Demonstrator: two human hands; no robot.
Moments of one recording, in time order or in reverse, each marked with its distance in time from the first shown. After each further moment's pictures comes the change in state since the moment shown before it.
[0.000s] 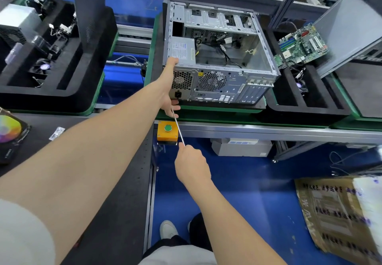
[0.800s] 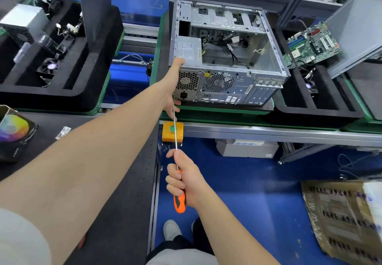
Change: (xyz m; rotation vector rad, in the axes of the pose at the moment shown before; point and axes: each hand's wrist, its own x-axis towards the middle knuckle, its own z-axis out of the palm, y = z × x) left_hand -0.004 0.002 -0.006 0.107 -0.030 0.035; right_hand -0.020 0.009 0.021 1.449 -0.680 0.153
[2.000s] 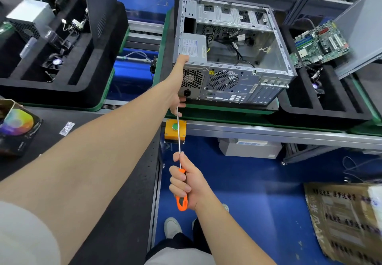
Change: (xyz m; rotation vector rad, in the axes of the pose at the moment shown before) left_hand -0.001 -0.004 0.007 -0.077 0.040 0.026; right_hand 0.003 0.016 -0.019 0.260 -0.184 0.056
